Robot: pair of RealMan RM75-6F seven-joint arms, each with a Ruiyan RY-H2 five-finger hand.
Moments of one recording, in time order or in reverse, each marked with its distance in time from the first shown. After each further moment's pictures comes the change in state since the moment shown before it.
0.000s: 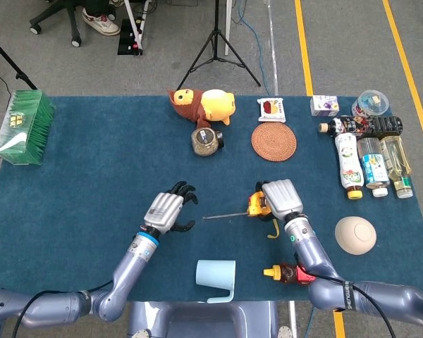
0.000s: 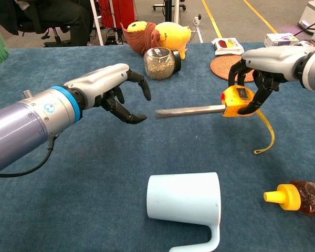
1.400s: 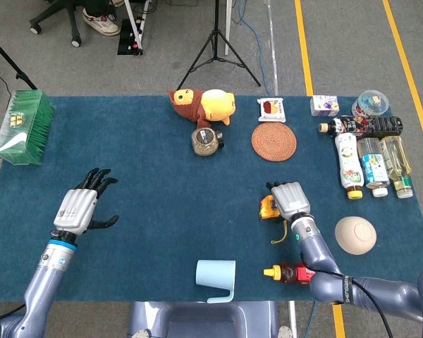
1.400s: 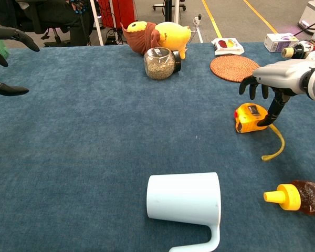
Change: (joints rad) left arm 0.250 0.521 0.122 -0.335 0.101 0.200 -0.102; right arm 0.024 -0.018 -0.049 0.084 0.111 -0.044 -0.111
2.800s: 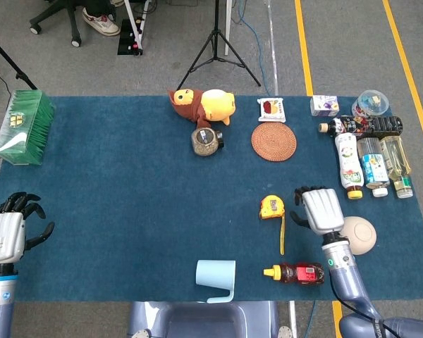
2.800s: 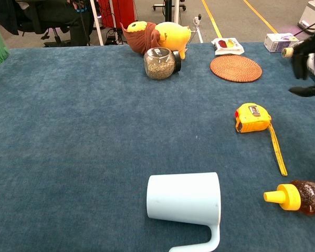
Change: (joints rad) left arm 0.302 -0.012 0.091 0.244 0.254 0.369 -0.135; right arm -0.313 0.064 -0.061 -0.079 -0.547 0.410 0.276
